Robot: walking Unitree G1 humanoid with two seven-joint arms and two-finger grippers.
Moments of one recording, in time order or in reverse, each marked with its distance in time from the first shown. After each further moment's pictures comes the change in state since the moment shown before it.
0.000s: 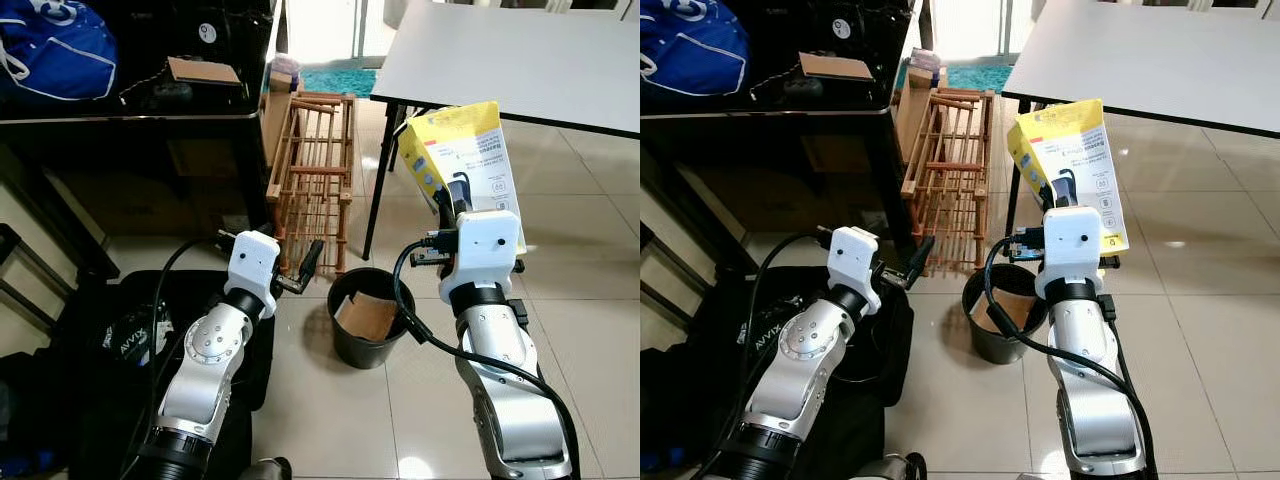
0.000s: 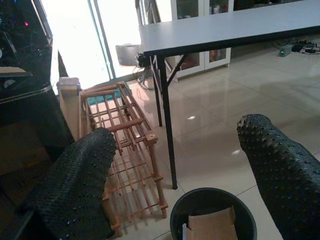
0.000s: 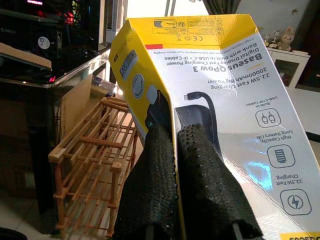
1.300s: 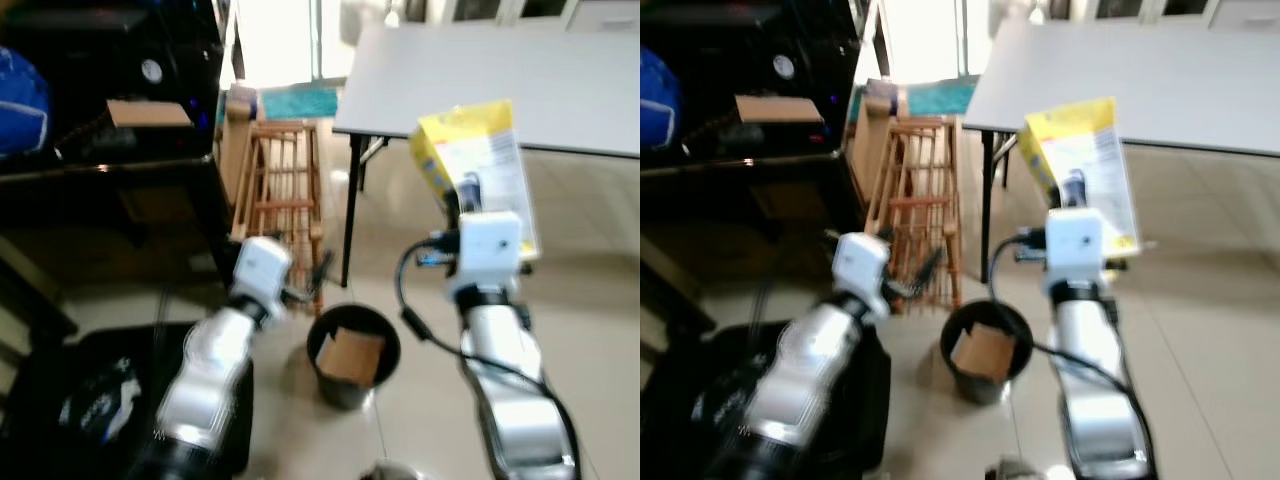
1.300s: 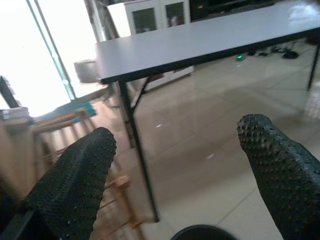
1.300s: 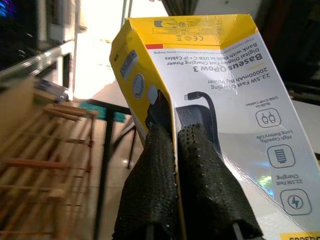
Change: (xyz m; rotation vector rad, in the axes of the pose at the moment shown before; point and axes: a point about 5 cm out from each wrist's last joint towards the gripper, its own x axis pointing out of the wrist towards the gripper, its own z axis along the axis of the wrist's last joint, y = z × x) left arm -0.001 -0.020 0.000 0.000 -0.016 -0.112; right arm -0.002 -0.010 -0.004 -0.058 0.009 -0.072
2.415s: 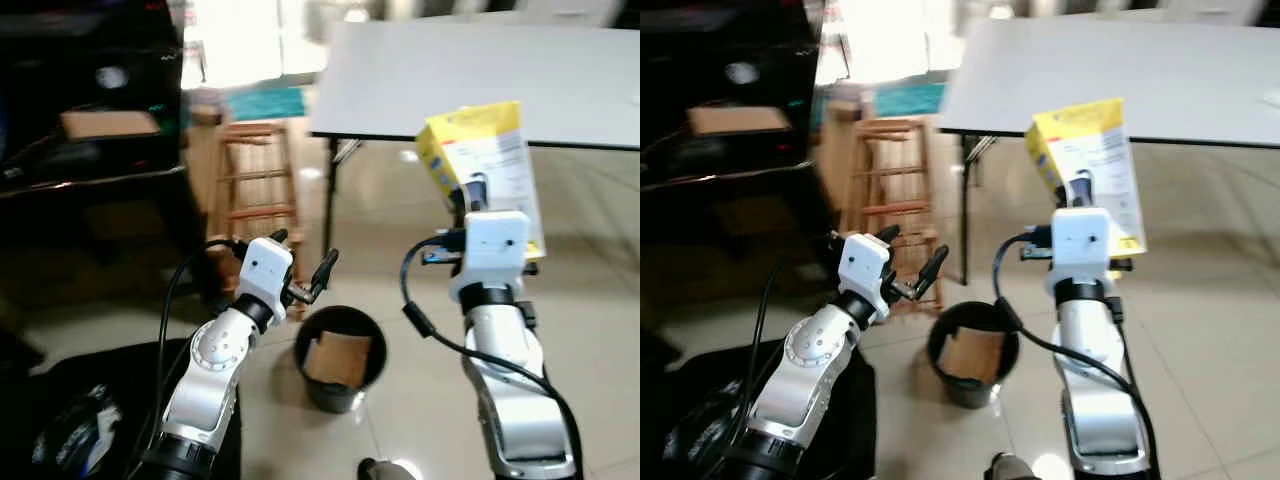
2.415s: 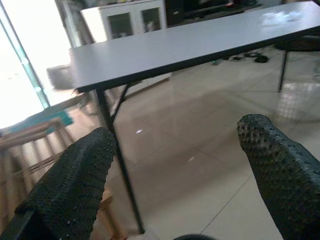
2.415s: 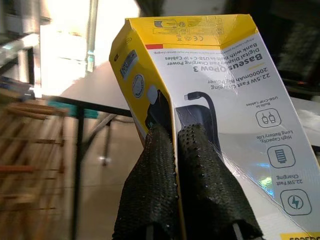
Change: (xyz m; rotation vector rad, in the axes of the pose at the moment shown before) left arm 0.000 0.007 0.002 0.009 -0.005 0.025; right arm 0.002 0.000 0.001 0.011 -0.001 -0.005
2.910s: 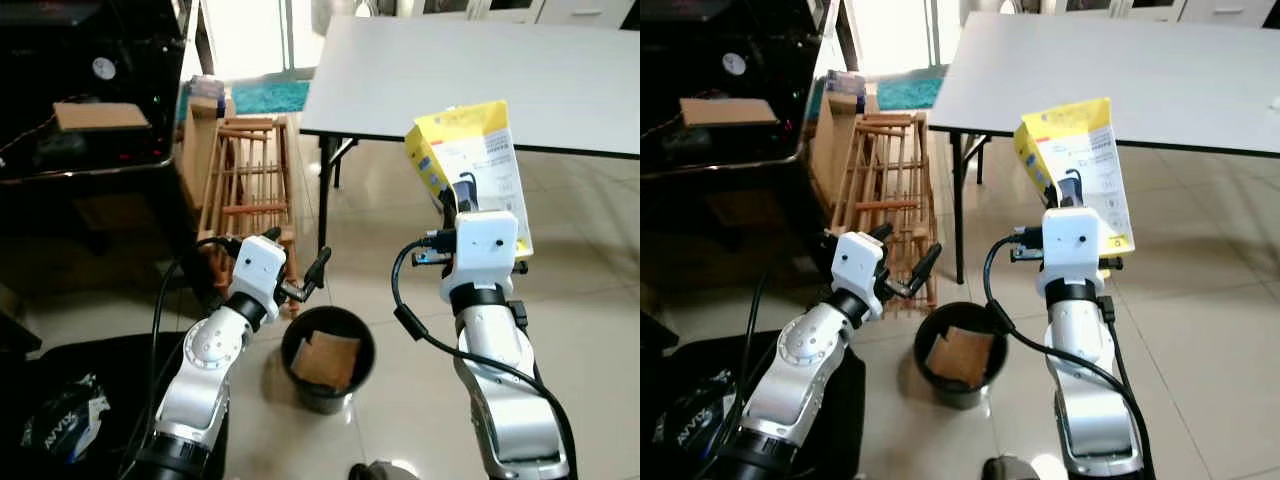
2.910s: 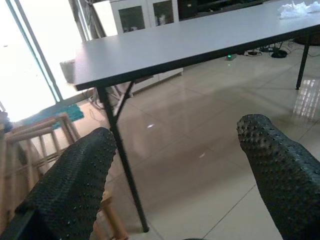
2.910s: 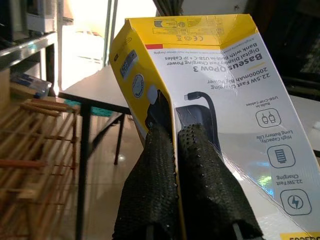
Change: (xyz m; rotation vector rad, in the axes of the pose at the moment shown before) left arm -0.002 0.004 -0.001 0.008 0.007 0.009; right arm -0.001 0.008 0.002 0.005 -0.006 0.030
